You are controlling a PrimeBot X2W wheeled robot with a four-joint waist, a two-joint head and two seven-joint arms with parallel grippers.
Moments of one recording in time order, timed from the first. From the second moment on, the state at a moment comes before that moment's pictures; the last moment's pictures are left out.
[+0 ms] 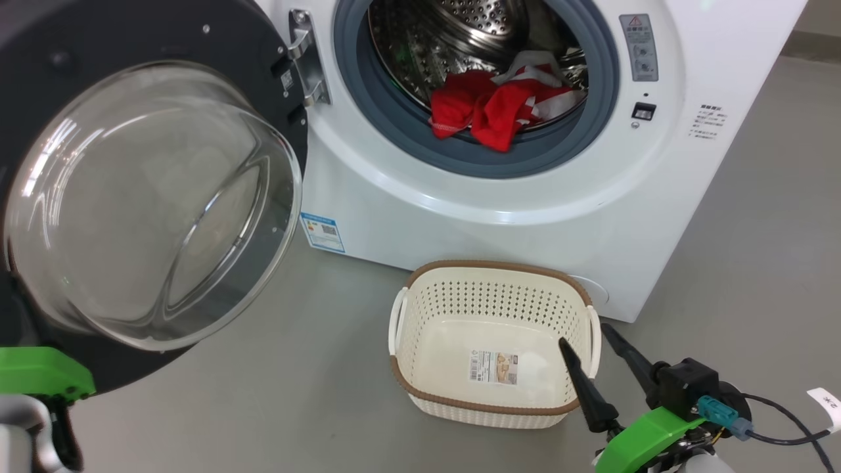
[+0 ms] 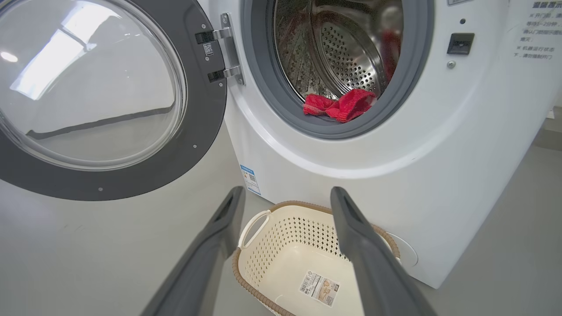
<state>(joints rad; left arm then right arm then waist) -0.41 0.29 0.15 0.61 -0.44 0.18 -0.25 -0.13 -0.09 0.22 0.42 0.31 0.13 -0.26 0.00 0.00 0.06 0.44</state>
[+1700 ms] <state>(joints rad) 0.07 0.15 0.04 0.17 -0.28 -0.04 -0.25 0.00 -0.10 0.05 0.12 0.23 0.13 -0.26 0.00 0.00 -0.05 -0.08</state>
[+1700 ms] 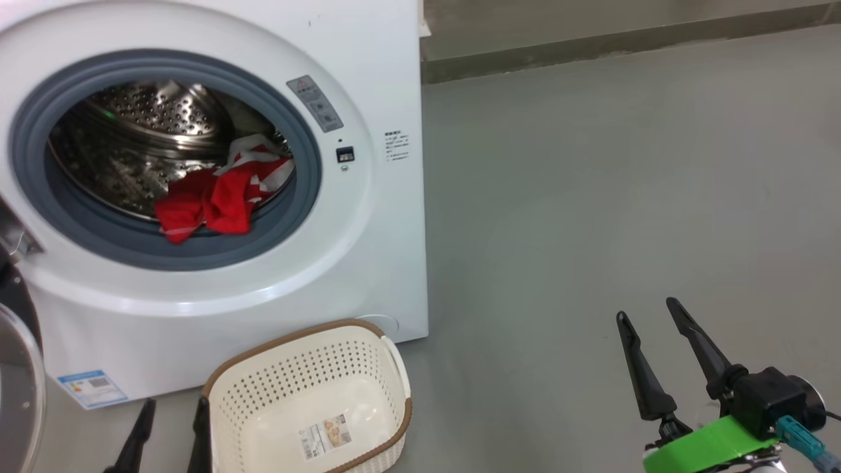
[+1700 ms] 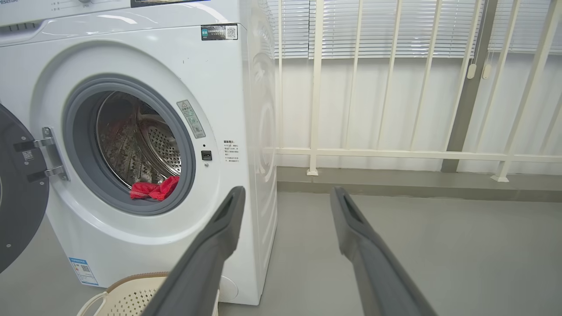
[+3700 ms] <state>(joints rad) 0.15 0.04 0.19 0.15 -0.21 -0.09 -0.25 0.06 -0.13 0.10 0.13 0.28 0.13 -0.26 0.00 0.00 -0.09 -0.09</state>
